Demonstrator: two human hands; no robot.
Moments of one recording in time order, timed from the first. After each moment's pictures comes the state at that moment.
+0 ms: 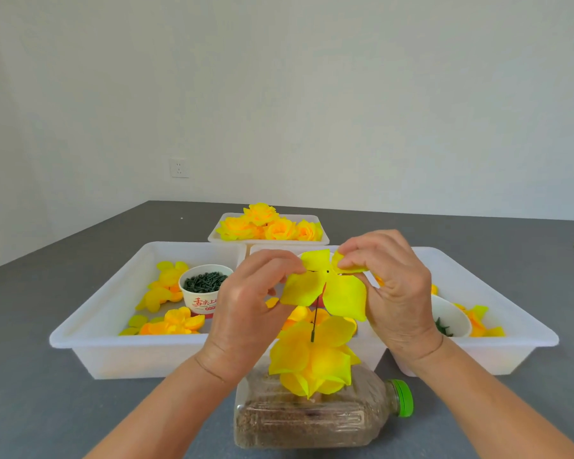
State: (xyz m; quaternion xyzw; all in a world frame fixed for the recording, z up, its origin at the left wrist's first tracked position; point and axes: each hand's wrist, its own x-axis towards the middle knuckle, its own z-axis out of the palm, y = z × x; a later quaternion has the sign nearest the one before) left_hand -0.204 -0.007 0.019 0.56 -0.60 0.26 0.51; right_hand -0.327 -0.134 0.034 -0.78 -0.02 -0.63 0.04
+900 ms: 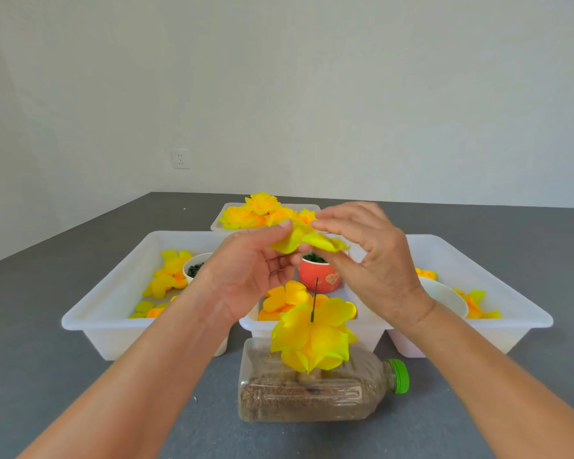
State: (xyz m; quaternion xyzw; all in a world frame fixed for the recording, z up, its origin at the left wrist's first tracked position) left_hand -0.207 -0.003 0.065 0.47 -0.32 -0.40 0.72; right_hand -0.323 -0.121 0.051 -0.83 0.00 -0.54 0.10
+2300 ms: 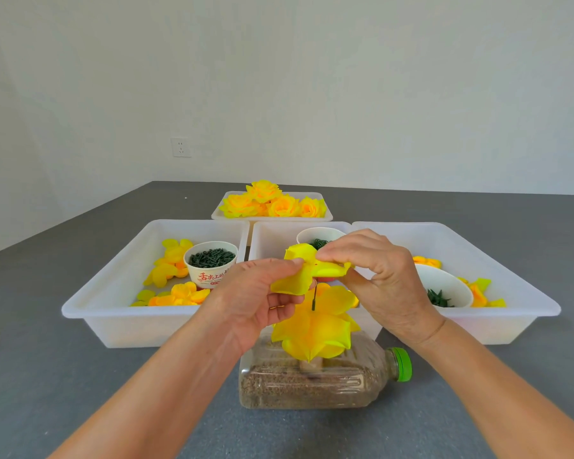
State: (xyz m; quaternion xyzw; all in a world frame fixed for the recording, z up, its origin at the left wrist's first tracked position) left_hand -0.220 0.004 0.028 0.54 -0.24 -0.42 0.68; right_hand -0.334 -0.133 0.014 -0.85 -0.04 -0.50 0.14
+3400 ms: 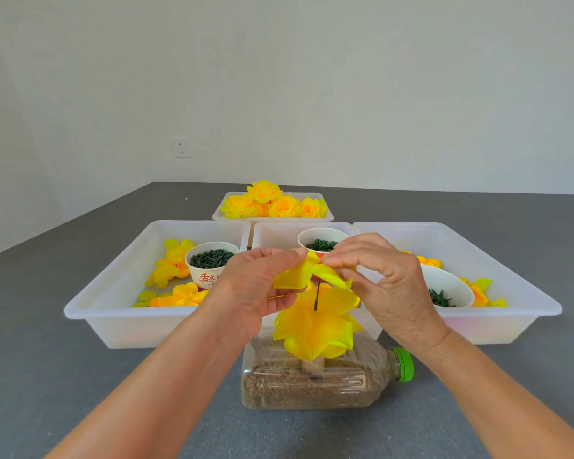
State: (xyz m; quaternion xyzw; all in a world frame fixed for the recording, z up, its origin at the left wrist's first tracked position) left_hand -0.216 -0.001 0.035 0.58 -0.23 -0.37 0.68; right_hand -0.339 -0.126 0.010 -0.83 -0.01 -0.50 0.24
